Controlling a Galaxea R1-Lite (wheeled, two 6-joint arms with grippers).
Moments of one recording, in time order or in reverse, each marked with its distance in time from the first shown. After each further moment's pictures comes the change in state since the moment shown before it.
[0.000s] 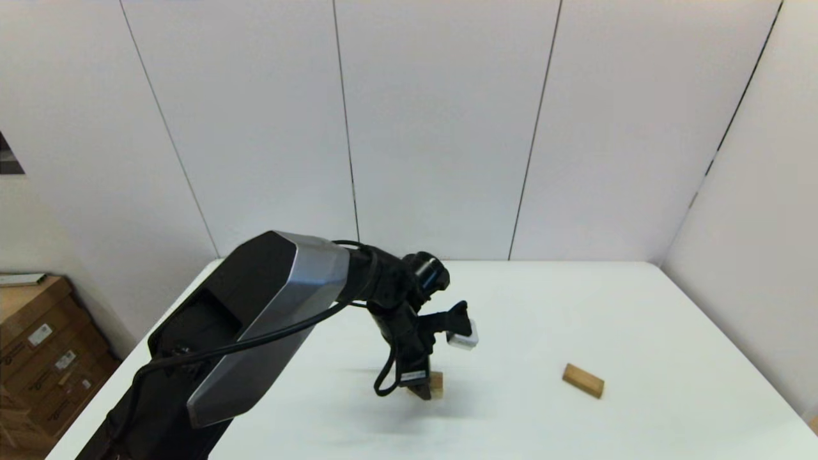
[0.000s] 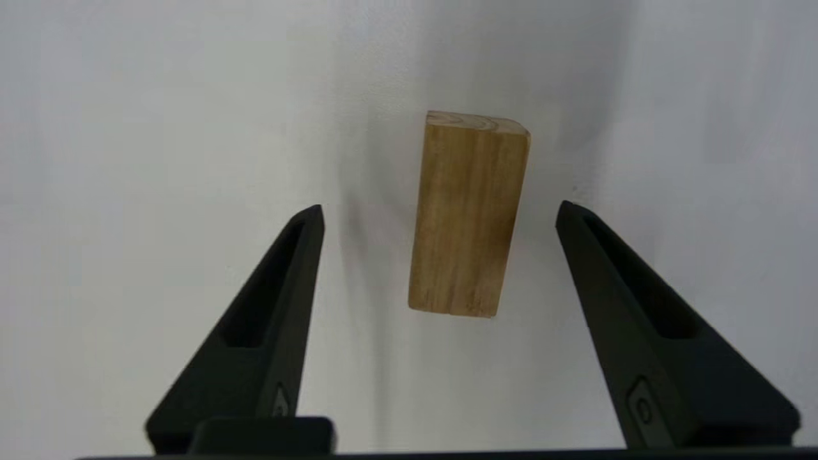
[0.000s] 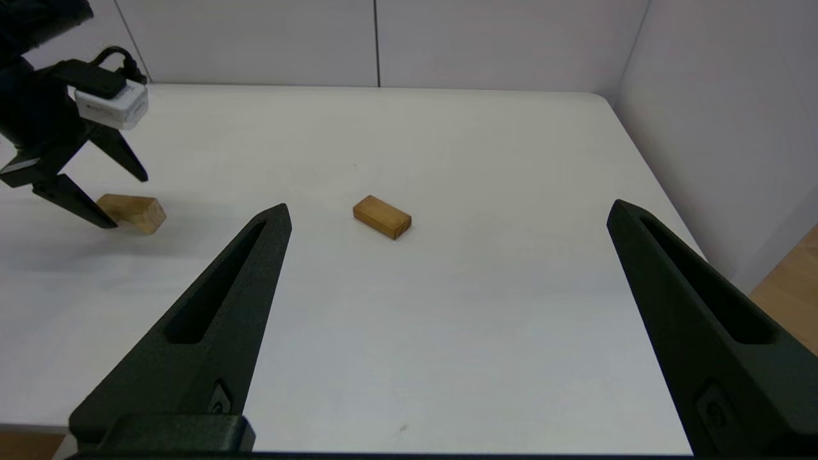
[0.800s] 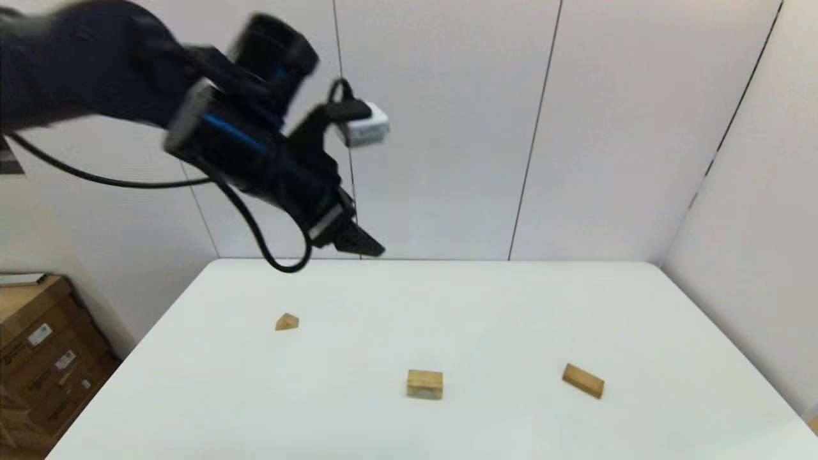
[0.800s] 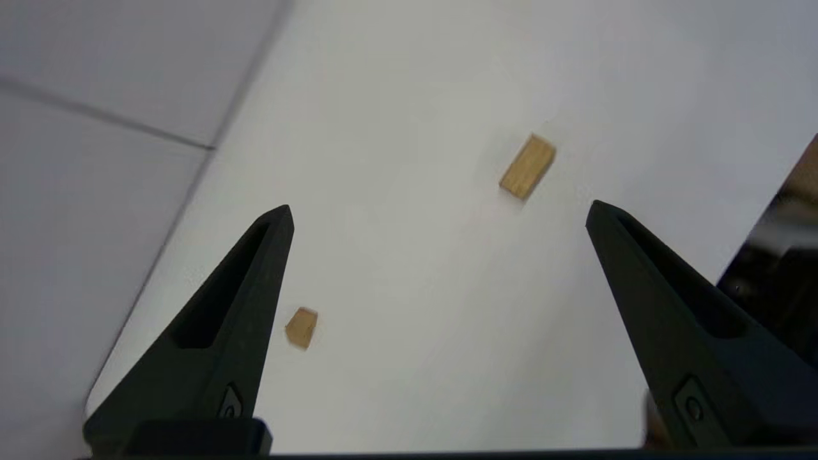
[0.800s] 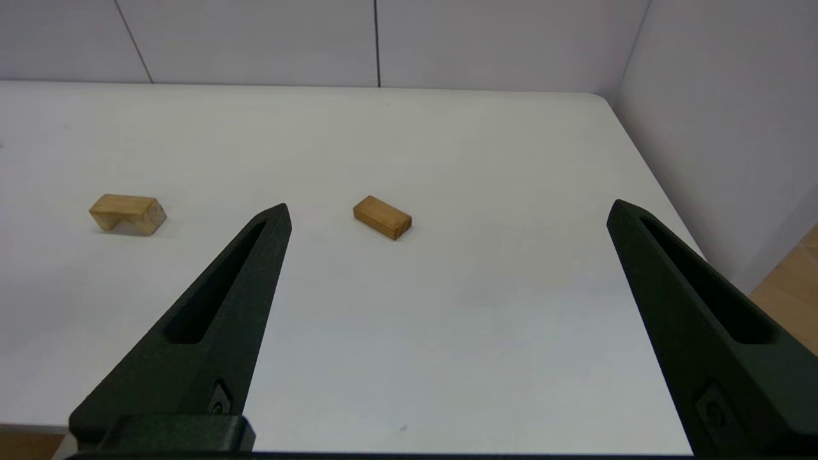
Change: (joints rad) left arm 0.144 -0.716 0.009 0.183 0.014 -0.375; right arm 0.000 0.000 0.000 0.000 0.000 0.000
